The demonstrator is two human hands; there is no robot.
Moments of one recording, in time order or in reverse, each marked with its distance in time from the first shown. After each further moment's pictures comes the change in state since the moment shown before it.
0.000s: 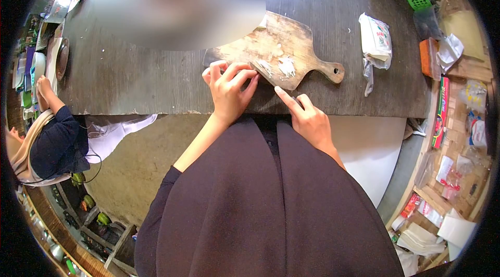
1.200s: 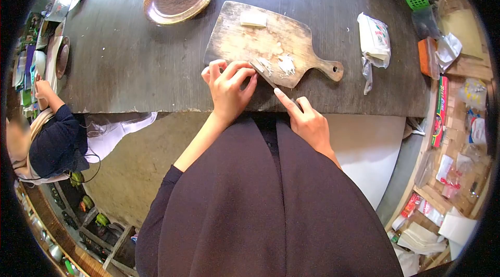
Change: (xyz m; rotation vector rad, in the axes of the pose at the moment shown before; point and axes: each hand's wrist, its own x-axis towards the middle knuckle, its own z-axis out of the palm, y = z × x) left_hand -0.002 0.001 -0.003 0.008 0.010 -0.003; right_hand -0.010 -0.008 0.003 -0.042 0.041 0.023
